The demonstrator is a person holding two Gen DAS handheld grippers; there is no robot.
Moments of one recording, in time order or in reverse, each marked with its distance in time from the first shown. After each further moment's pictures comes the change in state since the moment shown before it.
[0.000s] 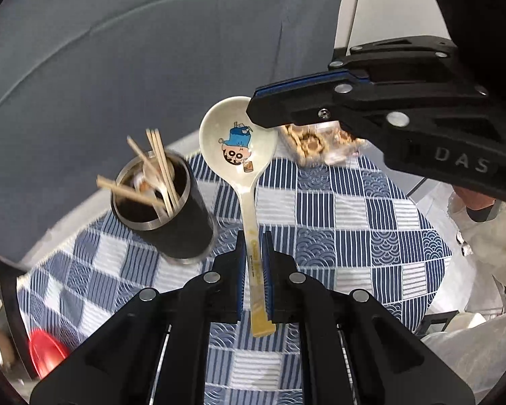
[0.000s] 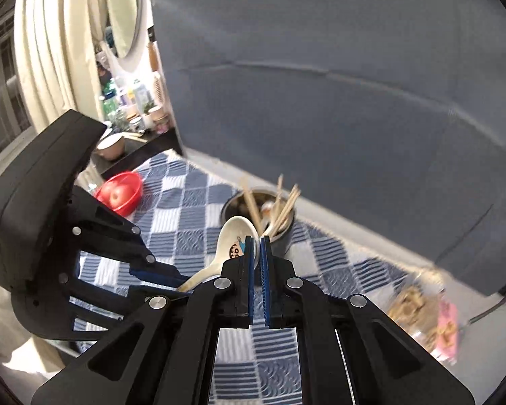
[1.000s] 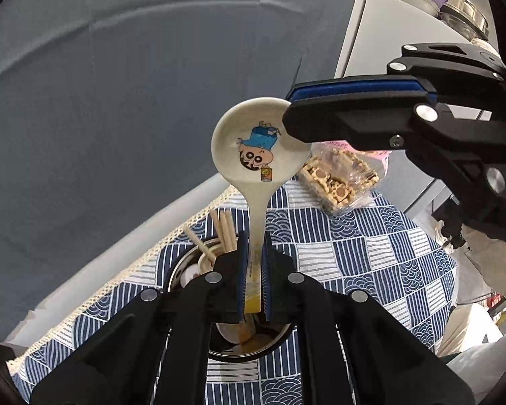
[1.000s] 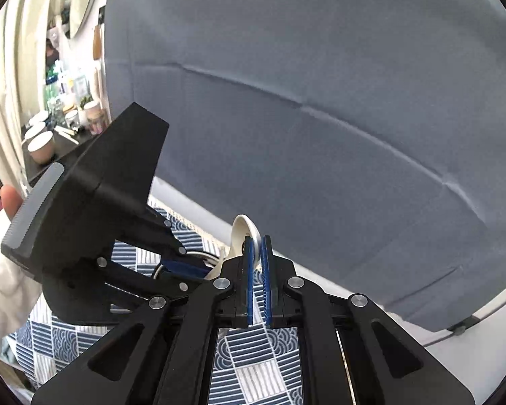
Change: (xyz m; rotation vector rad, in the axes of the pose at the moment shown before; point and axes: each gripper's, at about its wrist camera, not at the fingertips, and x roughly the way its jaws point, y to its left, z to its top) left arm 0.071 0.115 0.050 0.062 -0.121 -0.194; right arm 0.089 0.008 0.071 -0.061 0.058 -0.256
